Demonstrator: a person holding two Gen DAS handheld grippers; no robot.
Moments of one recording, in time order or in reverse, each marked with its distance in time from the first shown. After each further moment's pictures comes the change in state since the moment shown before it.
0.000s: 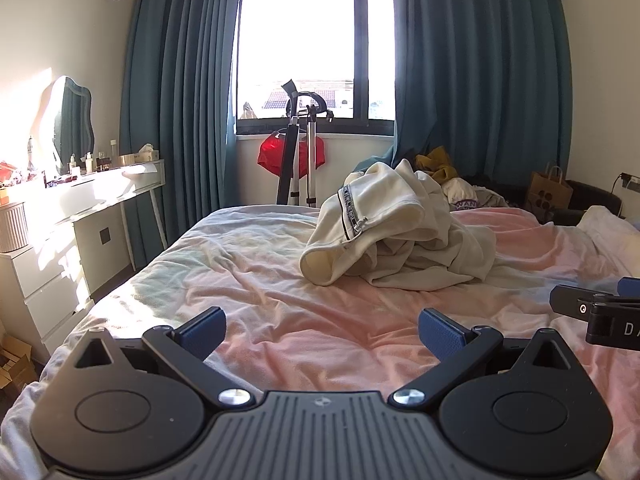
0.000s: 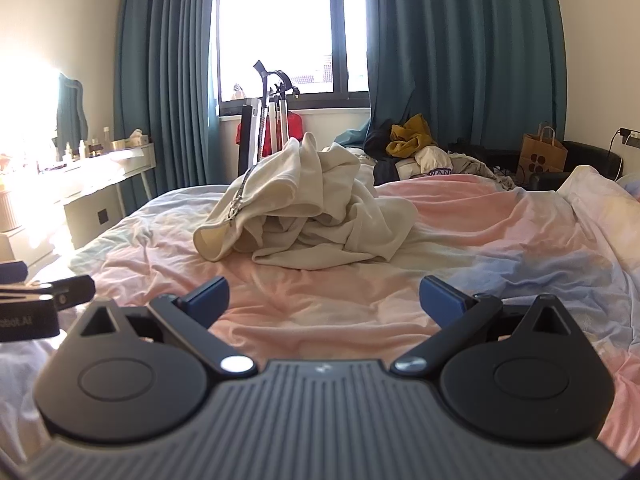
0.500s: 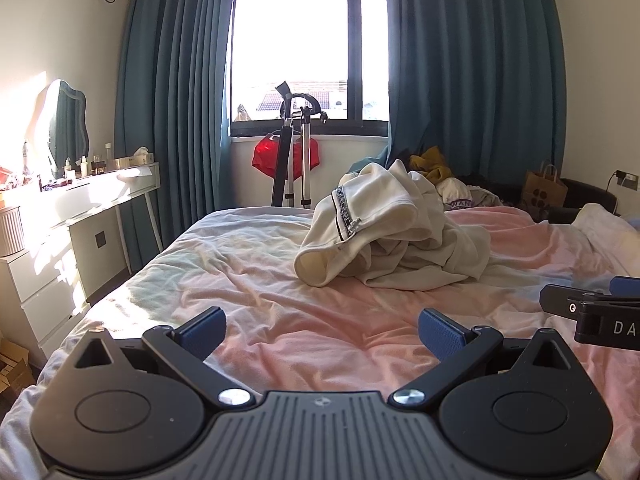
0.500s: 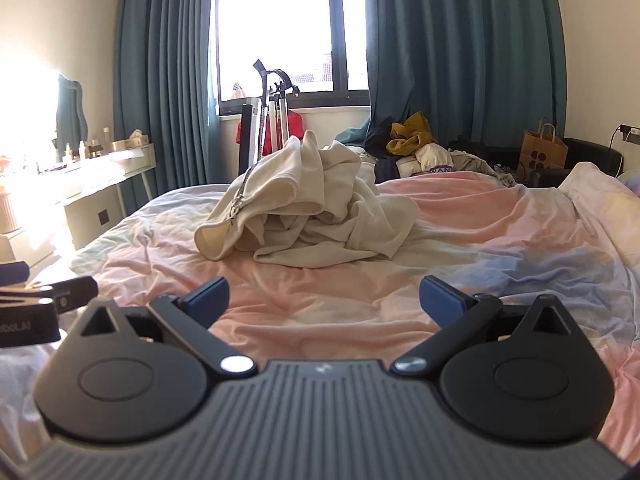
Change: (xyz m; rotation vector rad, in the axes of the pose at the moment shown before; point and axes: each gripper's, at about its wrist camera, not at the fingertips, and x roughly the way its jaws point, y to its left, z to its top) left arm -0.001 -0.005 -0.002 0.015 -0.007 -0.014; right arm 0.002 0.002 -0.001 0.003 0.000 0.001
